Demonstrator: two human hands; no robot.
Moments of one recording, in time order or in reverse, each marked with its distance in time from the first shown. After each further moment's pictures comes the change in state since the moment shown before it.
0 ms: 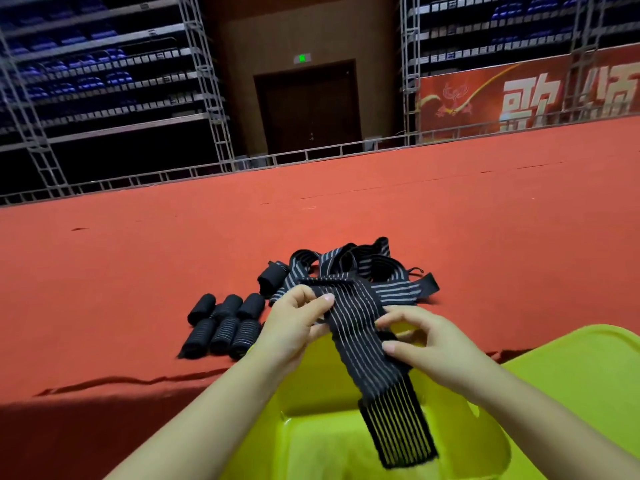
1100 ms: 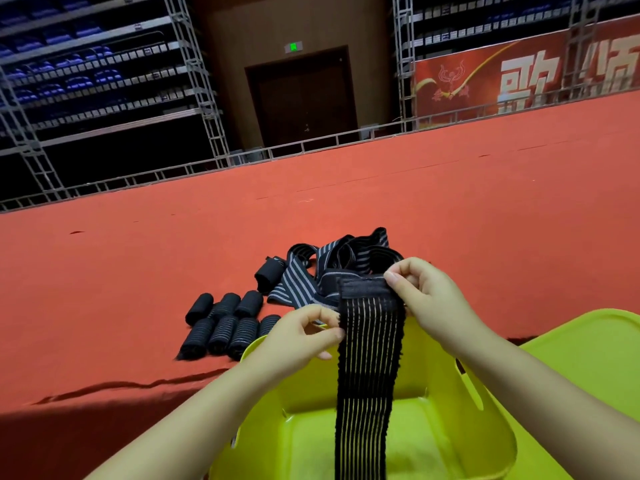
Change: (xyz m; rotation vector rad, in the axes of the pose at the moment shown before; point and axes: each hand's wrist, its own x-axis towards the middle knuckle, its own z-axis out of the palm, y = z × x) left_hand 0.000 -0.016 -0.015 0.576 -0.220 0.046; right_hand 0.038 -0.005 -0.007 0.023 0.265 -0.097
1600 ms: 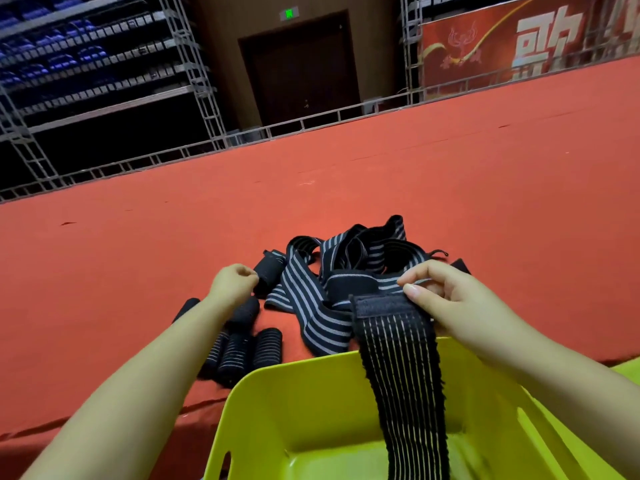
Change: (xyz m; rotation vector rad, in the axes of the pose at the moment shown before) left_hand 0.170 -0.106 -0.122 0.350 0.473 -0.384; right_hand 0.057 0.050 0.011 0.131 -0.197 0.163
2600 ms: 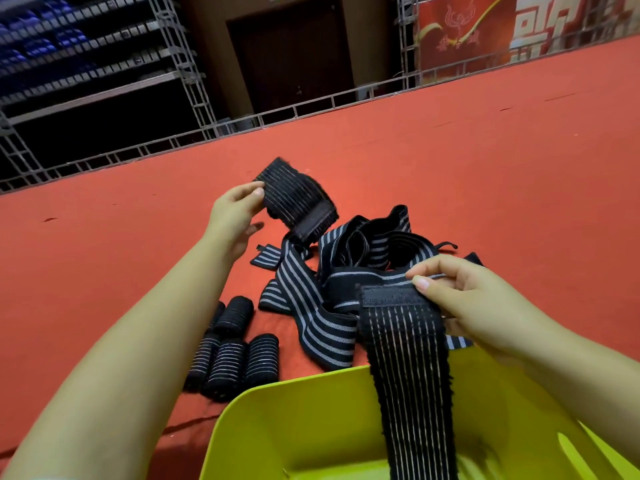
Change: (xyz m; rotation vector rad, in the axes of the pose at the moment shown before) left_hand 0.036 0.088 -0.010 -0.700 -0.069 0.165; right_hand 0.024 0.004 0.005 0.222 0.039 0.246
